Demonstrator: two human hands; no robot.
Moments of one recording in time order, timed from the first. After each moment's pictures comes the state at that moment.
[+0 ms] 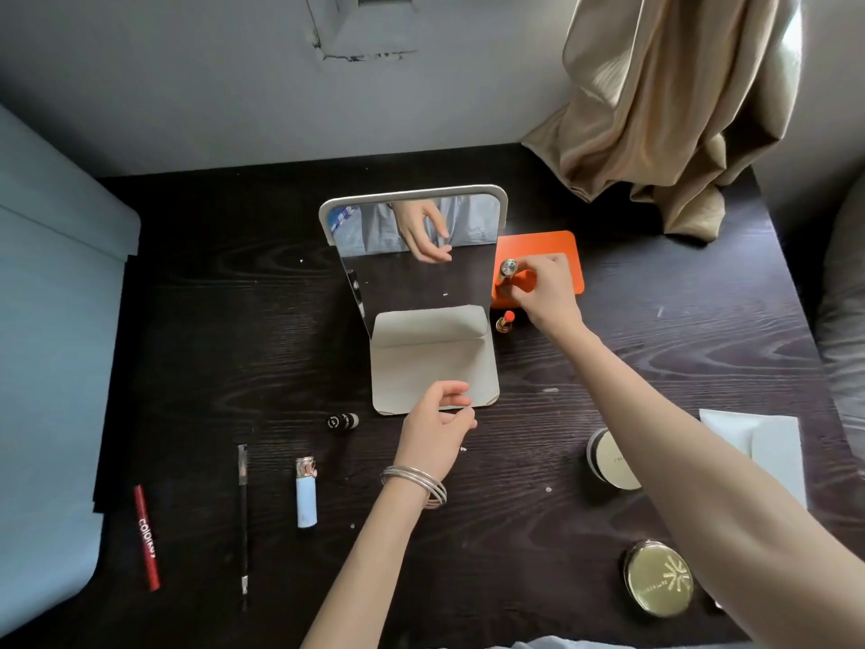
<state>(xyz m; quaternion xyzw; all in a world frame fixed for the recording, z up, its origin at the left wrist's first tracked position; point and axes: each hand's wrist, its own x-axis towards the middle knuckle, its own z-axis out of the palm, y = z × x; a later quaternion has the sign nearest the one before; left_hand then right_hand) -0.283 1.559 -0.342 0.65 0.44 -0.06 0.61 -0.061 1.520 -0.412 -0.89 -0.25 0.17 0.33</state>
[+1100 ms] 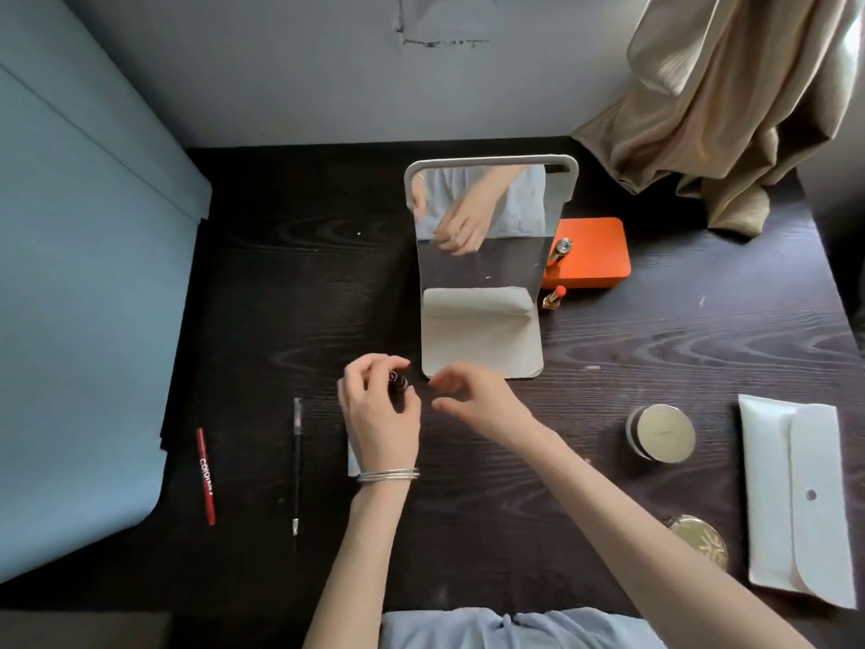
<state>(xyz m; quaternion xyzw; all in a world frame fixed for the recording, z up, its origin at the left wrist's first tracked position) -0.377 1.594 -0.352 0.81 0.49 0.21 0.26 -0.263 1.522 -0.366 -0.77 -0.36 0.43 0.29</state>
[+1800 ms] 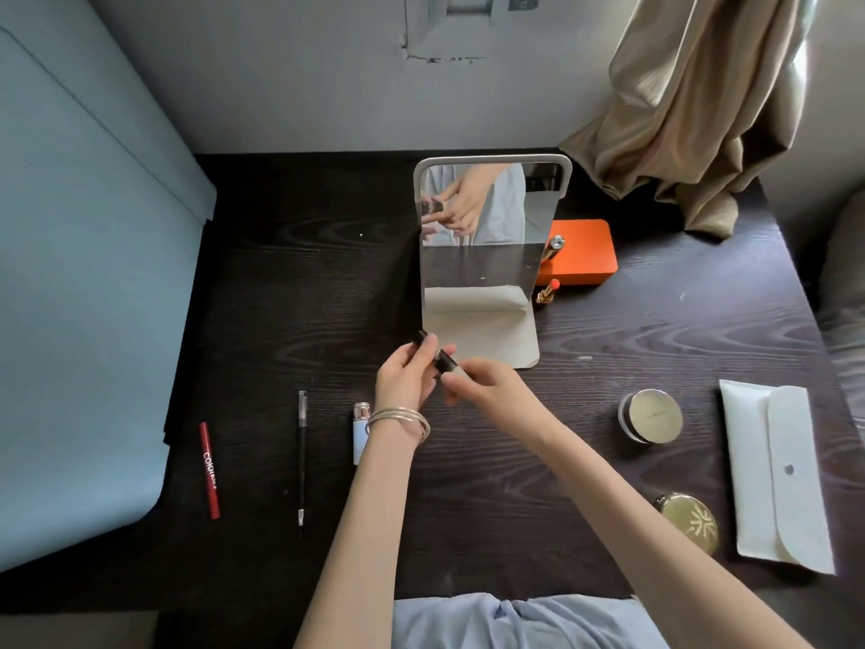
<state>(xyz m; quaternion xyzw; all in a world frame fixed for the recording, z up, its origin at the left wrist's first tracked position) -0.361 1.601 -0.321 0.39 0.49 0.12 0.77 -0.282 1.505 -0.322 -0.75 -0.26 0.47 0.40</state>
